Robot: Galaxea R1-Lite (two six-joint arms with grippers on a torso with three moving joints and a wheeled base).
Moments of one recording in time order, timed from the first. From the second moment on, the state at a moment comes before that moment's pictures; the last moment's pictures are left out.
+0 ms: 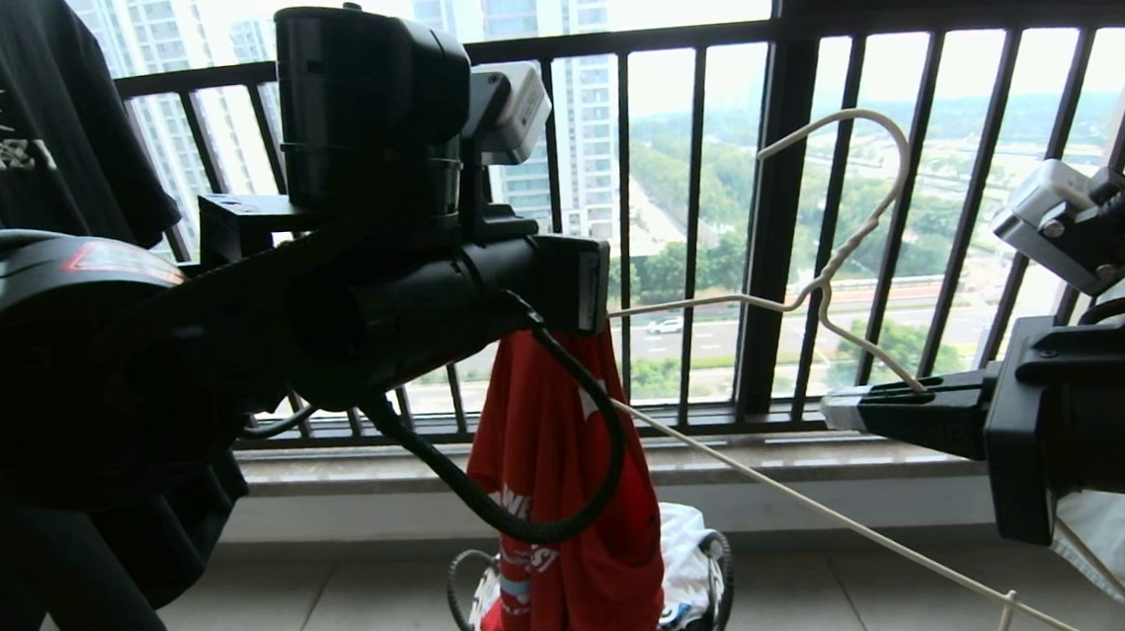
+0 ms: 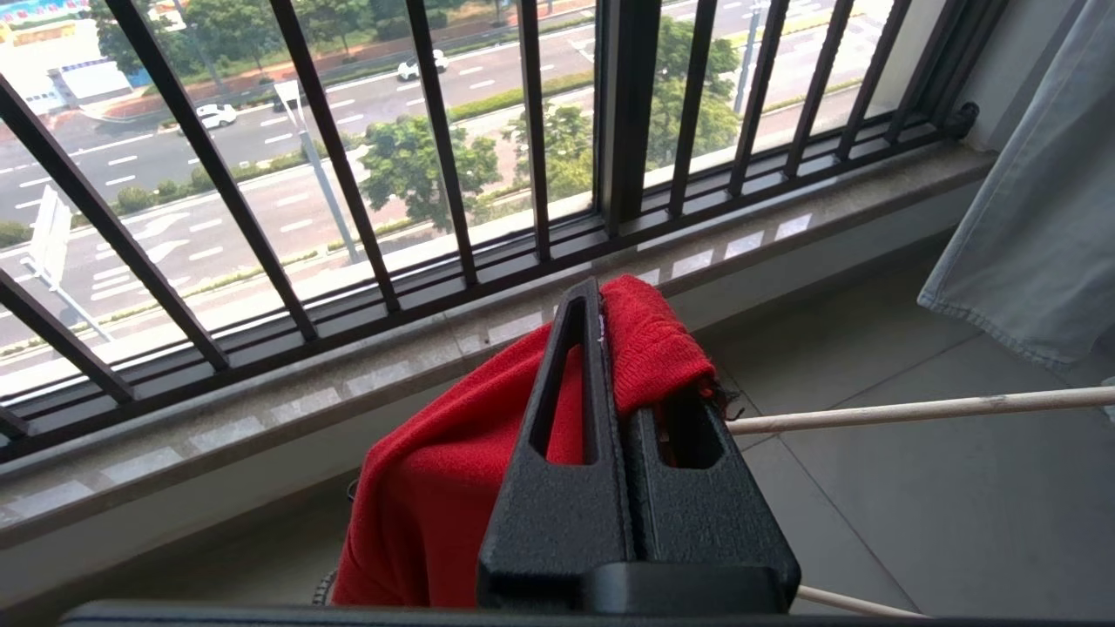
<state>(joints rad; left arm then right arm) -0.82 1.67 -1.37 -0.14 0.27 -0.09 0.60 1.25 -0.92 0.05 0.12 -0.05</state>
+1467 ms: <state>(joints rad) -0.87 1.70 -1.45 -0.11 0.46 -0.13 0.59 1.30 -0.91 0.01 0.08 -0.05</state>
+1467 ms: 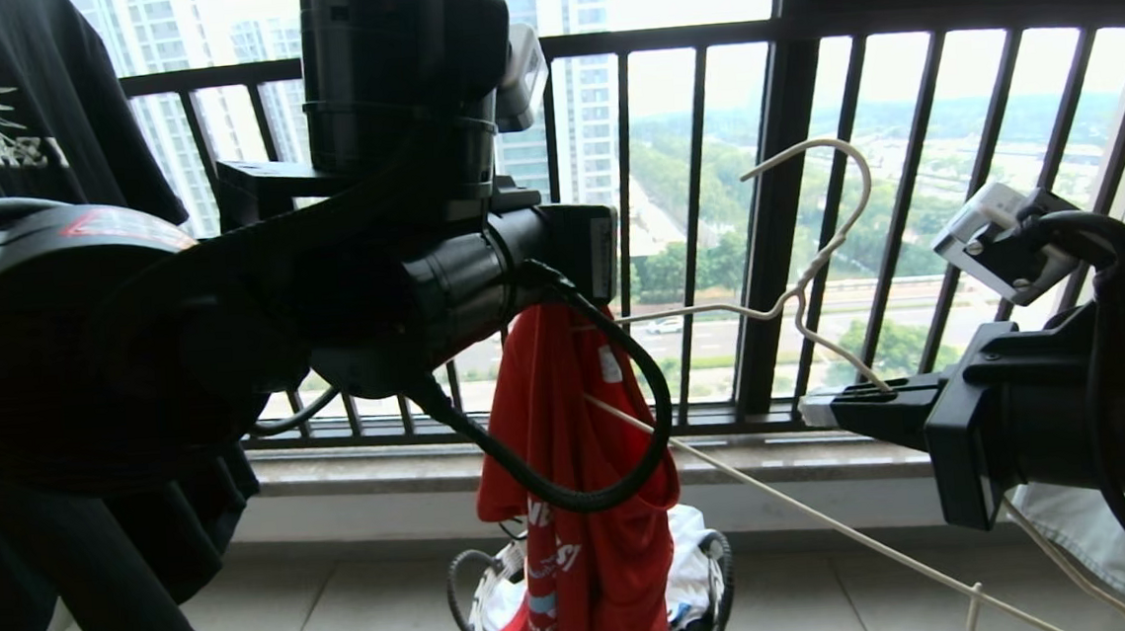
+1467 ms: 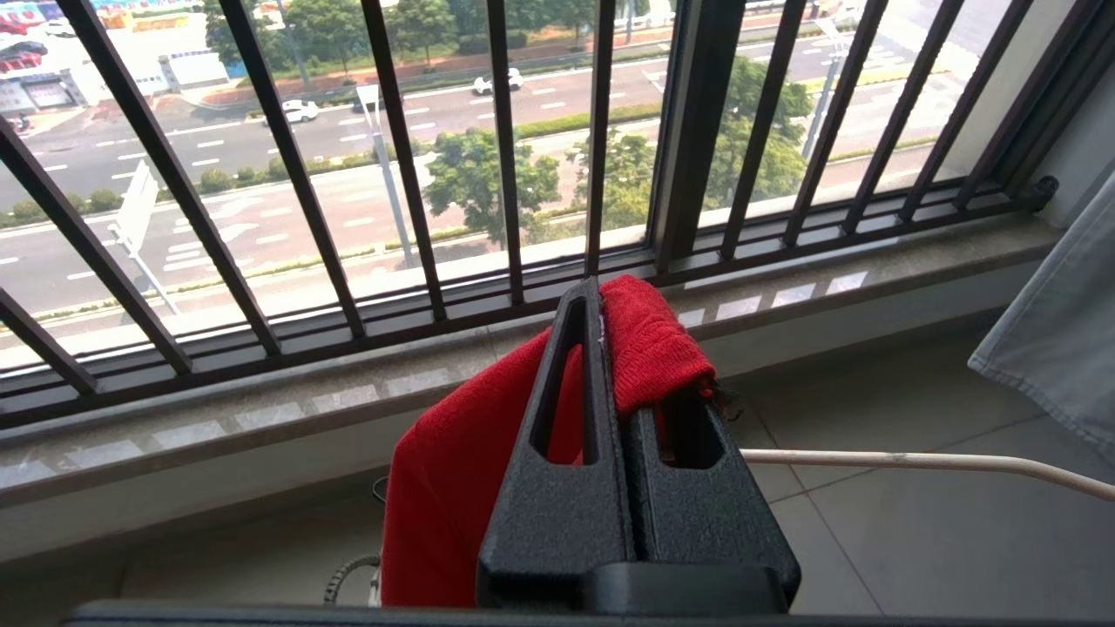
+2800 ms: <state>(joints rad) -1.05 1.69 -1.41 -0.12 0.46 -0.22 0.64 1.41 -0.90 -0.15 0.08 0.07</state>
